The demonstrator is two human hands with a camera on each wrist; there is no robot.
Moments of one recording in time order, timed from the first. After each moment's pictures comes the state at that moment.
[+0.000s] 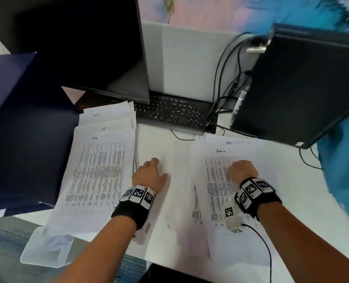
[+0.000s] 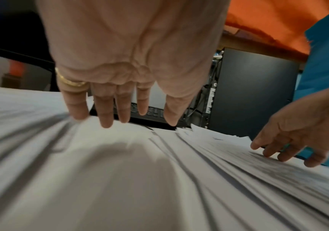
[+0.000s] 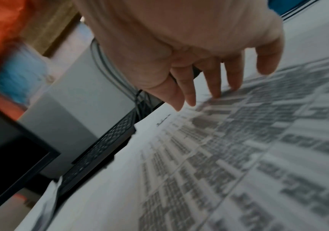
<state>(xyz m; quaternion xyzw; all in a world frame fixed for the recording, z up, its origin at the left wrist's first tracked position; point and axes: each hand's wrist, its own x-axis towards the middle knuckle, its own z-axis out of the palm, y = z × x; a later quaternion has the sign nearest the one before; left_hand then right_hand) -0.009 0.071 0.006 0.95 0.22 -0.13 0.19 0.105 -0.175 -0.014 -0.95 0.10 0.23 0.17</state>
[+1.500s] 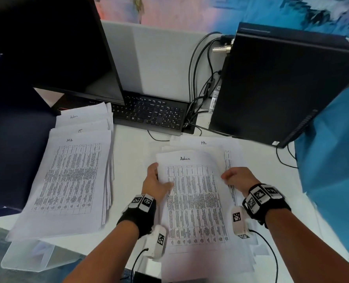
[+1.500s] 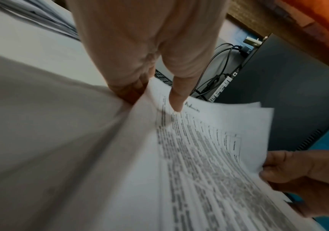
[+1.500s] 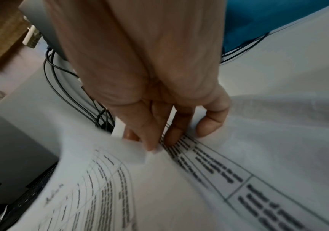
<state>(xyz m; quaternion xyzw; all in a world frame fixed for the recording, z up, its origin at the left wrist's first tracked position) 0.008 -0.016 -0.044 0.79 0.27 -0.04 0.54 0.117 -0.274 -0.032 -0.85 0.09 0.29 0.43</state>
